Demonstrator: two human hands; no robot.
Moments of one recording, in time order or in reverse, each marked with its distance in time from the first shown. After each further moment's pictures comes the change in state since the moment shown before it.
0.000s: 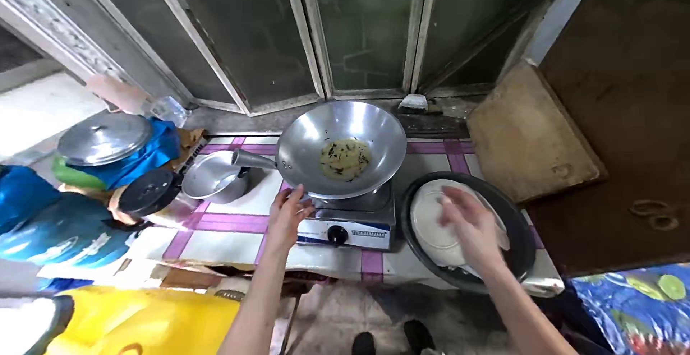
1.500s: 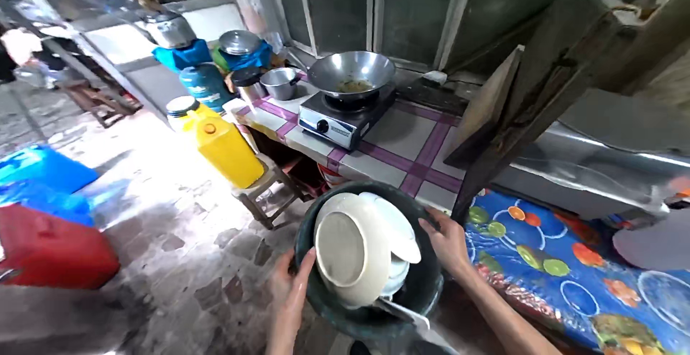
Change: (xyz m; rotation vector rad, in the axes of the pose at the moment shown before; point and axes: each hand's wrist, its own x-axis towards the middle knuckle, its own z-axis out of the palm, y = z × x) left_hand -0.522 -0.216 0.162 0.318 0.654 0.143; right_hand -0.138 0.118 -0.284 -0.317 -0.507 -0.132
